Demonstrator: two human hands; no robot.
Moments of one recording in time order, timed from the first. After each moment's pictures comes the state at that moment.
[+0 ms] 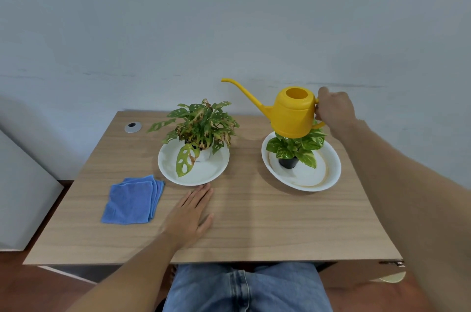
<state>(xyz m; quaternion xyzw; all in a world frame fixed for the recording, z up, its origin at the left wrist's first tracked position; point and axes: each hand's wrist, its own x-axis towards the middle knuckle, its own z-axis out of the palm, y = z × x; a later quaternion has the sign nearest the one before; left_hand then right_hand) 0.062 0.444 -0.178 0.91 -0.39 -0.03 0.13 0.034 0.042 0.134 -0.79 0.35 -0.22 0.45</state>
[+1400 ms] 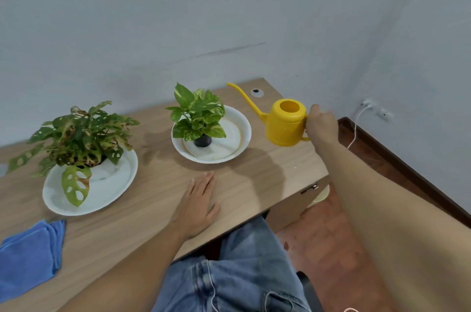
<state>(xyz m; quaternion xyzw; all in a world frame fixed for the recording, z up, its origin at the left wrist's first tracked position) -0.007 0.237 -0.180 0.80 -0.58 -0.08 0.12 -0.190 -0.074 0.049 -0.62 0.58 -0.30 0.44</state>
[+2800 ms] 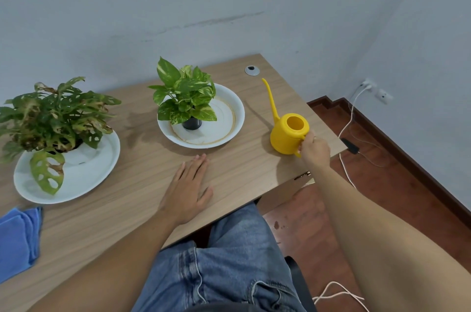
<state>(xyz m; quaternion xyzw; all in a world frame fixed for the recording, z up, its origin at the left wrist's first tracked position) -0.010 0.228 -0.180 0.81 -0.56 -0.07 0.13 -0.232 -0.090 -0.097 -0.68 0.61 -0.22 0.34</state>
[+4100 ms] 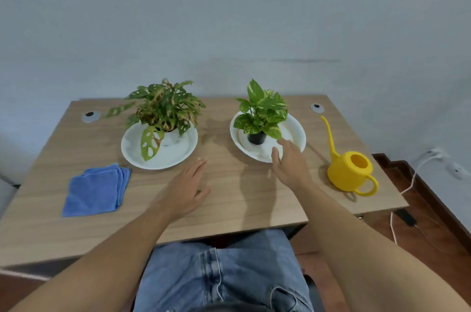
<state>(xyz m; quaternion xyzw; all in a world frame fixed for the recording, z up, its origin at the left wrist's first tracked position) 0.046 0.367 -0.137 0.87 -0.44 -0.06 0.22 -0.096 0.056 -0.062 -0.92 0.27 -0.14 0.24</state>
